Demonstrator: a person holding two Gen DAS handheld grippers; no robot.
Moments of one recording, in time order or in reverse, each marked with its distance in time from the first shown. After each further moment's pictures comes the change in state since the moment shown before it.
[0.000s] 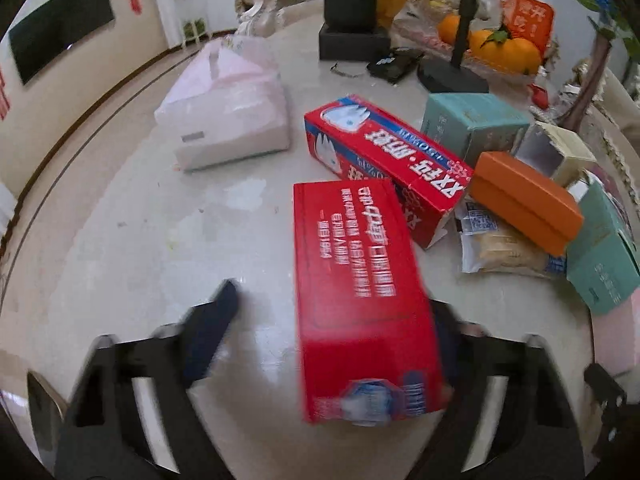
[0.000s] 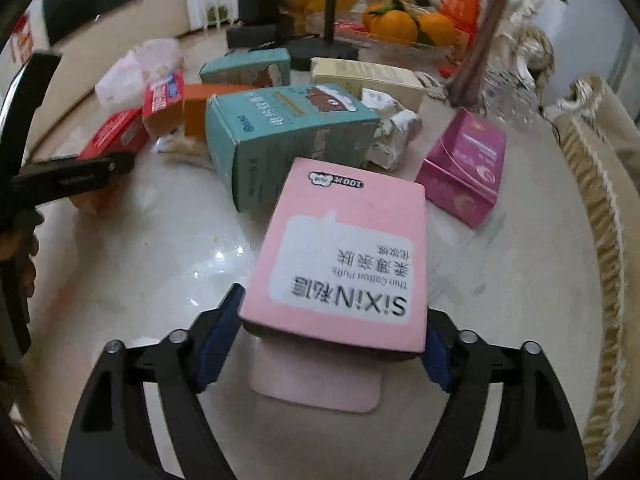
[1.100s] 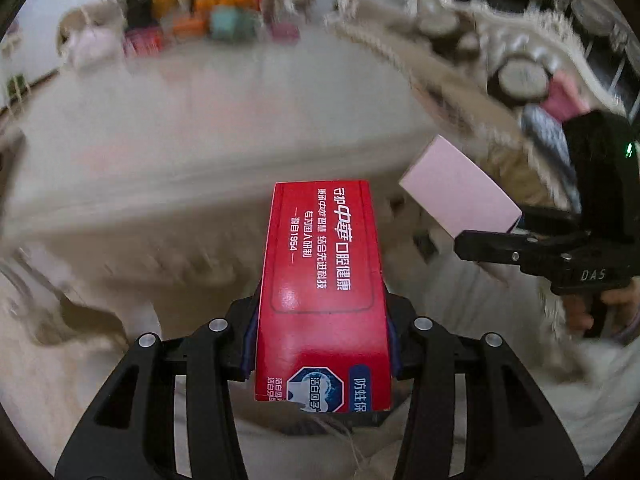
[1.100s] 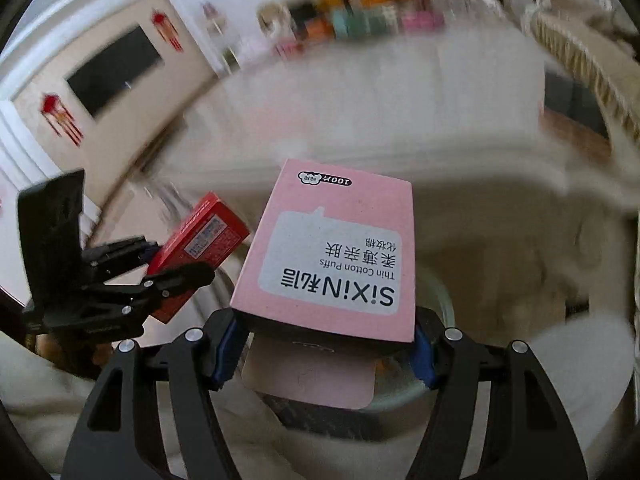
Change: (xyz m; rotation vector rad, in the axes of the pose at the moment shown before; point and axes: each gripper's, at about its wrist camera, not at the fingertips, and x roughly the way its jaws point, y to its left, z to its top) left arm -0.198 0.004 -0.361 0.450 0.057 -0.612; right arm -0.176 0.083 -0.300 0.252 0.009 0.260
